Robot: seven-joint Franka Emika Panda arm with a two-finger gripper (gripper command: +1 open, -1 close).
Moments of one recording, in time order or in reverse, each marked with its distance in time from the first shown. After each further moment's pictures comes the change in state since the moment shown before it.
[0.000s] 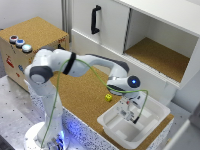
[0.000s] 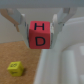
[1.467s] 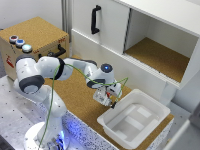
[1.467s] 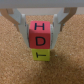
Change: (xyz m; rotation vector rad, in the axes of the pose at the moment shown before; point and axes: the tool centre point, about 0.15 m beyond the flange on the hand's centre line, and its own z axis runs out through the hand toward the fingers) arm 0.022 -0.094 0.144 -0.187 -0.086 -0.006
